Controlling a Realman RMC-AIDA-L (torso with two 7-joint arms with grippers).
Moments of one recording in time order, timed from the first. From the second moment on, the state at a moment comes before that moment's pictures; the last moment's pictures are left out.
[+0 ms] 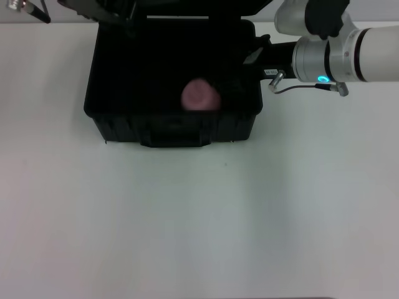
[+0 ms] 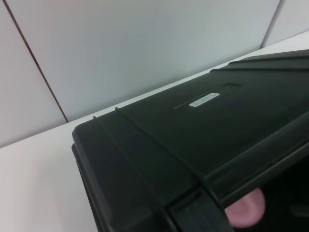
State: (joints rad) left arm -0.91 -2.05 1.34 1.55 -0.31 -1.69 -0.03; right arm 0.74 2.07 -1.40 -0.64 -1.82 -0.75 1.65
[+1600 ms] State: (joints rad) left arm -0.90 -2.05 1.34 1.56 -0.30 -1.72 -0.03; right arm 0.73 2.02 -1.39 -0.81 -2.12 -1.02 2.09
